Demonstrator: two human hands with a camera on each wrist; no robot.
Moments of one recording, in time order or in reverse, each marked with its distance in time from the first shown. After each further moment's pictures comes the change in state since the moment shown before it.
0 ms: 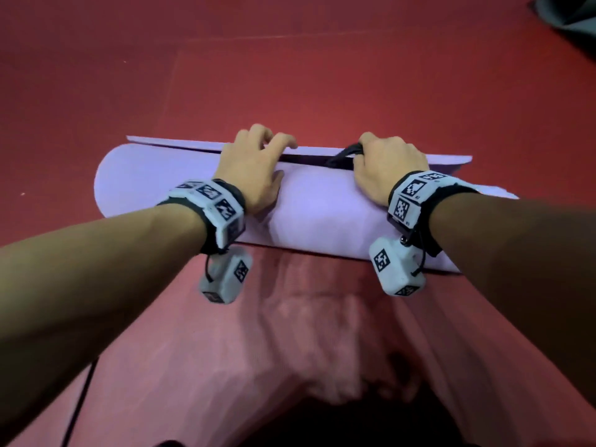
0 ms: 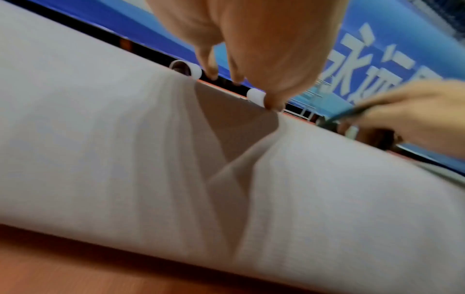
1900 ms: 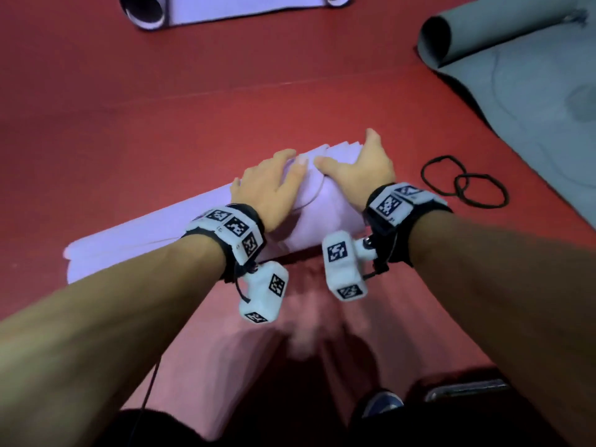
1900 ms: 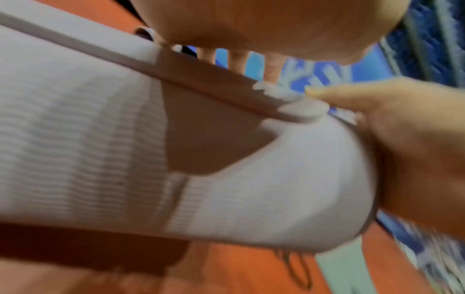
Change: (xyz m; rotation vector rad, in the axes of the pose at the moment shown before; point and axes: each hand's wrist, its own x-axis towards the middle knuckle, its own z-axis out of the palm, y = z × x) left_hand 0.037 0.150 -0.132 -0.432 -0.170 -0.135; right_hand -0.026 0.048 -0.184 0.831 0.043 0.480
